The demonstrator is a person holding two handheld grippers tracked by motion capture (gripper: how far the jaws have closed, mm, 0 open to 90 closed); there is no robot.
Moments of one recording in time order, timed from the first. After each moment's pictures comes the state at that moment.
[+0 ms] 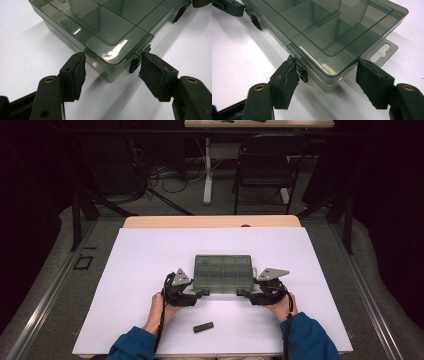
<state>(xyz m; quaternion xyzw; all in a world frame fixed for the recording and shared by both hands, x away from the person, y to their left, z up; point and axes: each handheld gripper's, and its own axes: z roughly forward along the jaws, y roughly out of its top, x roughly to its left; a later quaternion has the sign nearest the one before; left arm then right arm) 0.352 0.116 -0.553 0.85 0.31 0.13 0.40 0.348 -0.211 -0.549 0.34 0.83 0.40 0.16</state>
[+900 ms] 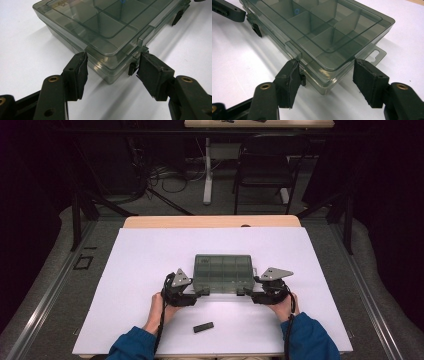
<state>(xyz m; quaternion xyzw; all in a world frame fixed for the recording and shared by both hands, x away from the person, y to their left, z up) 0.349 0.115 -0.550 0.85 0.31 0.15 0.40 0.343 -0.214 -0.542 0.34 0.82 0.42 0.18</state>
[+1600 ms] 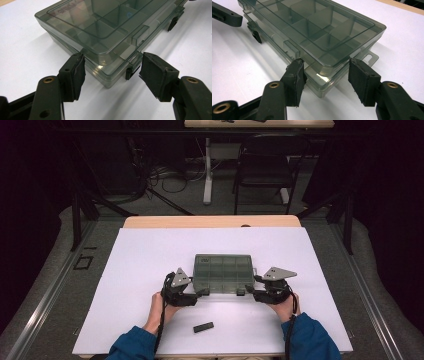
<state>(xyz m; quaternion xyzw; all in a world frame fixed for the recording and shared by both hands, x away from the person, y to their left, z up) 0.346 0.115 -0.544 0.85 0.30 0.15 0.41 0.340 -0.218 -0.537 0.35 0.81 0.43 0.20</state>
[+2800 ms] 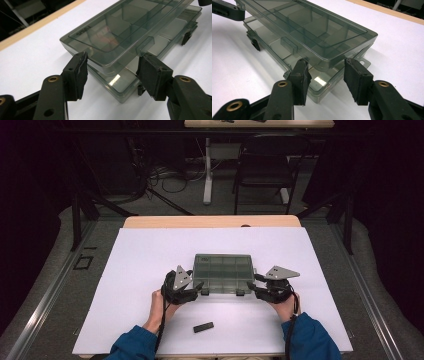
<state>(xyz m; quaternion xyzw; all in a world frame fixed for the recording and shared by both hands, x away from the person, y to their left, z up) 0.340 0.109 -0.531 0.83 0.29 0.25 0.42 0.339 -0.220 -0.532 0.36 0.79 0.45 0.21</state>
